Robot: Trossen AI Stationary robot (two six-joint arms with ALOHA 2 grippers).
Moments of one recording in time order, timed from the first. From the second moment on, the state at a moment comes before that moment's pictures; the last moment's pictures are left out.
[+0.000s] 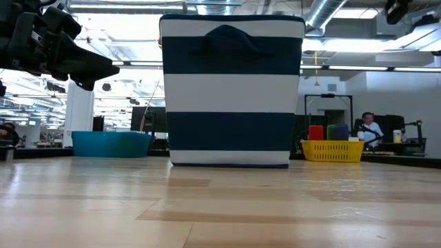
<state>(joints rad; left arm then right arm) -0.03 0.15 0.01 0.08 -0.13 -0.05 0.03 0.14 0.62 -0.39 0.01 0.21</state>
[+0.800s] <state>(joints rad) -0.03 0.16 0.01 0.09 -0.13 -0.05 0.03 0.00 0.07 0.10 -0.10 0.13</state>
